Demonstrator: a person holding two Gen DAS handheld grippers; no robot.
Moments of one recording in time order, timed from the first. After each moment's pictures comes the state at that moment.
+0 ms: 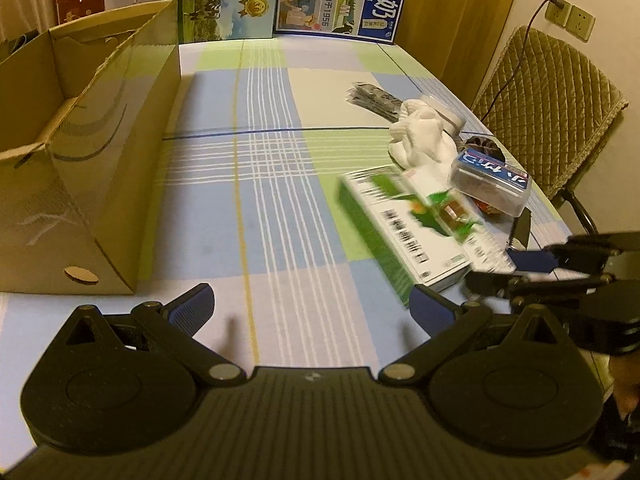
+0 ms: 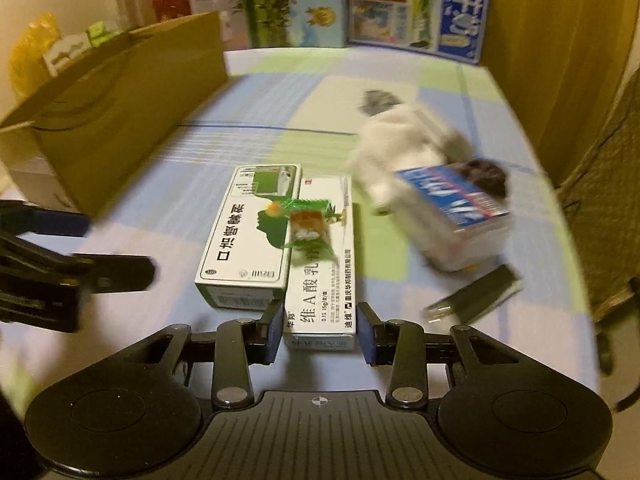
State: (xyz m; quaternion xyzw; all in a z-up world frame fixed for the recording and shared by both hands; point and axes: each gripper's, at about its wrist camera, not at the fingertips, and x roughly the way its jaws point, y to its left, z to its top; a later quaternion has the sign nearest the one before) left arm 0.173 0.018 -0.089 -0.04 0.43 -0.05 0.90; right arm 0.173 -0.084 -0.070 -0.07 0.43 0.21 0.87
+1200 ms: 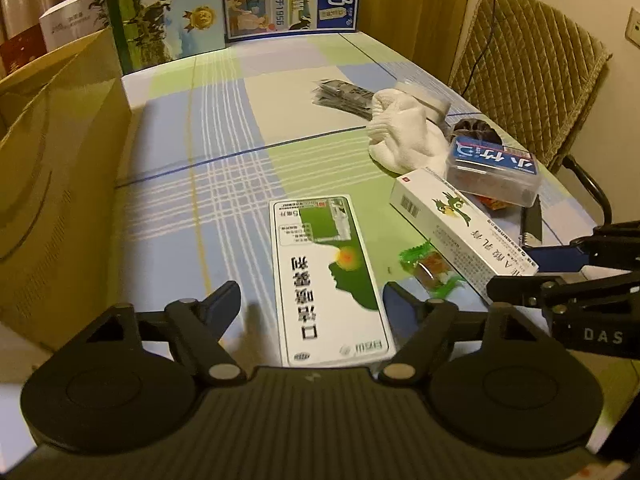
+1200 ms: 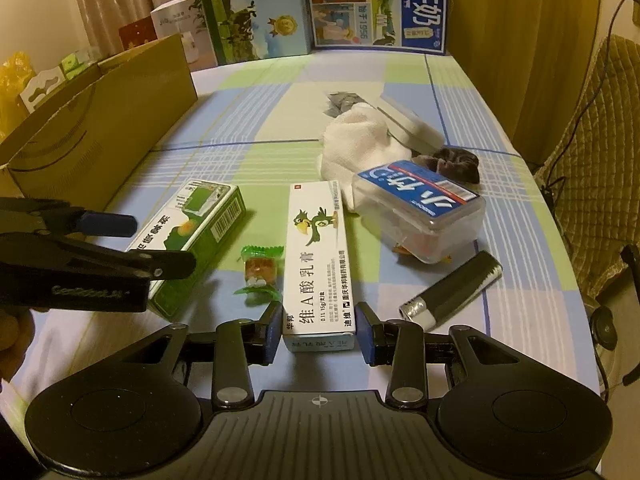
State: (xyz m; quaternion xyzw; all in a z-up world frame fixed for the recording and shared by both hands) left arm 0.222 -0.003 -0.105 0.03 0.43 -0.09 0.90; right arm 0.180 -0.098 -0.068 -0.03 0.43 0.17 0.89
